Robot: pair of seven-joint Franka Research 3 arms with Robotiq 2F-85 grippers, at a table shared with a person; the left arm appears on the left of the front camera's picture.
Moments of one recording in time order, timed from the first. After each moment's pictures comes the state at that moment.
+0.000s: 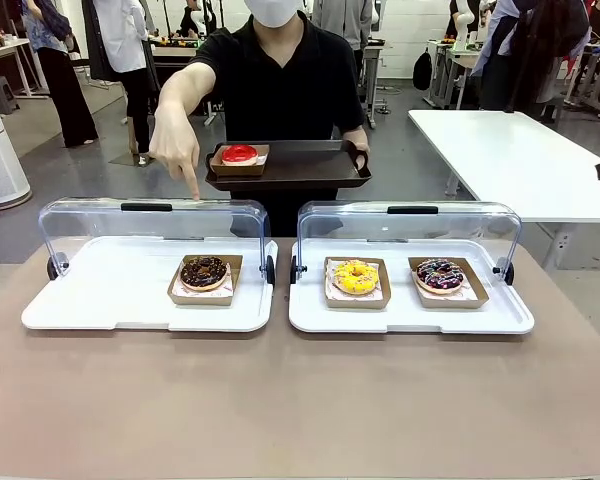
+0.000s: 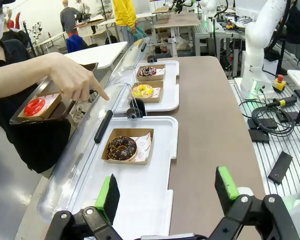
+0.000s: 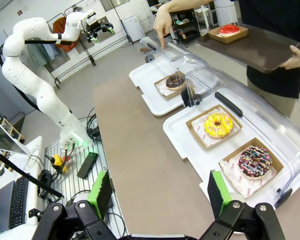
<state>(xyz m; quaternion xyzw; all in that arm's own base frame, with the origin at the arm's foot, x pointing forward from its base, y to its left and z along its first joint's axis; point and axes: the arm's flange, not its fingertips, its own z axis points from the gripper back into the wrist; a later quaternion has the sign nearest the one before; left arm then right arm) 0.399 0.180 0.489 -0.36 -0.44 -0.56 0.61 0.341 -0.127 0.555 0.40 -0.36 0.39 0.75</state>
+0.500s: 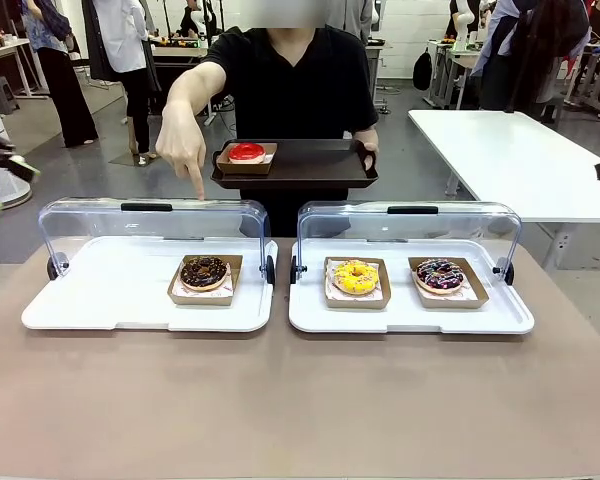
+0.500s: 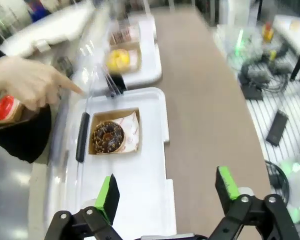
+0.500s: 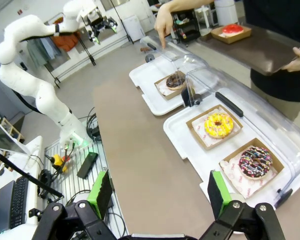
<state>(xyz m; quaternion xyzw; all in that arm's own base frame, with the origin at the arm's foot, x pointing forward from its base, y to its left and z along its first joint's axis) 0.426 0.065 0.540 -0.26 -0.31 -0.67 0.62 0.342 -0.126 0.556 0.40 -0.36 0.39 0.75</state>
